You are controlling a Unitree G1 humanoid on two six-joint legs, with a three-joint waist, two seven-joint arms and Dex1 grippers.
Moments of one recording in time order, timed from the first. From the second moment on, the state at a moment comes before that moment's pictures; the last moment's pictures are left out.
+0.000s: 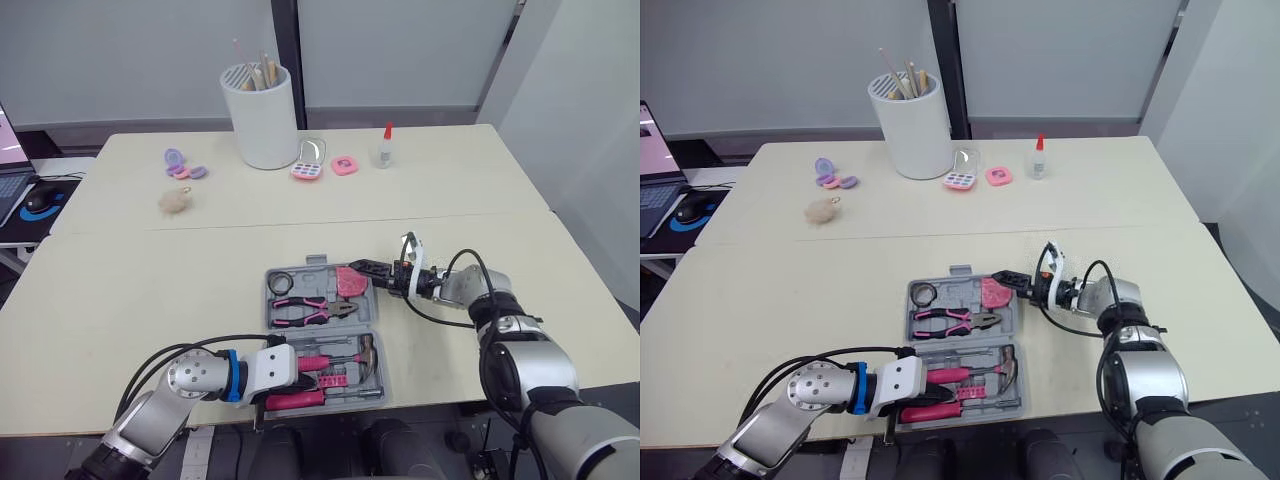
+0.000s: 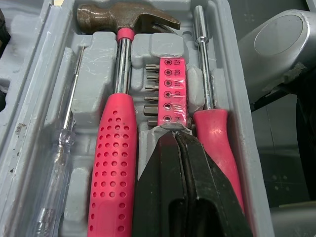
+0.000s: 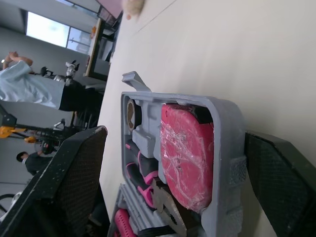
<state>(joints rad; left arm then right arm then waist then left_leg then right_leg) 0.02 0.75 -0.33 -0.18 -0.06 0.10 -1.05 -0.88 -0.22 -0.15 0.96 0.42 0.89 1.02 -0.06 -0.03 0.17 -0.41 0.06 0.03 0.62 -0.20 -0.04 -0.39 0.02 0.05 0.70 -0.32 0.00</state>
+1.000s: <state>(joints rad) 0.42 1.06 0.09 -0.48 -0.29 0.16 -1.21 -0.67 -0.32 -0.13 0.12 0.72 1.40 0.96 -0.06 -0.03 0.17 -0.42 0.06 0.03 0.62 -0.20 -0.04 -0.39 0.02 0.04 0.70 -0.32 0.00</state>
